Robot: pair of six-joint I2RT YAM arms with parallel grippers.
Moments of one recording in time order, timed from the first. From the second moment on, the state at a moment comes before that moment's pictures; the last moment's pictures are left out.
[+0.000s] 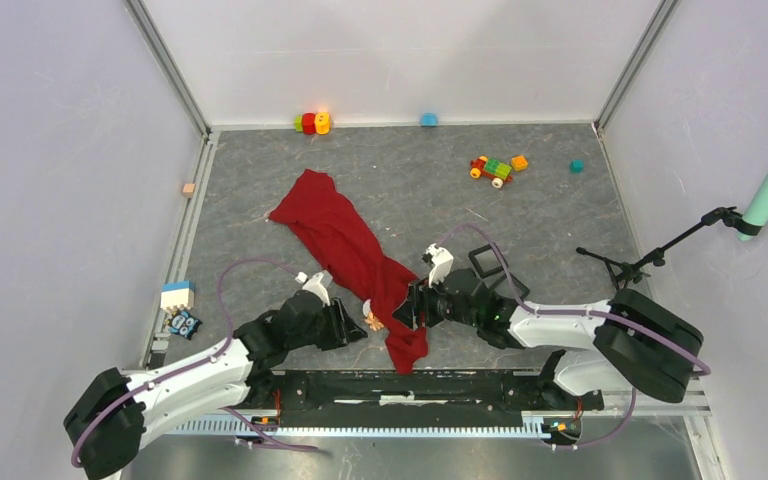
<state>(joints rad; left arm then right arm) -0.84 0.76 0.16 -0.11 0.08 -0.98 0.96 1.32 0.38 0.46 -0.06 0.60</state>
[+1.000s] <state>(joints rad) -0.84 0.94 0.06 0.31 -0.05 -1.13 1.01 1.42 0.39 0.49 0.00 0.62</state>
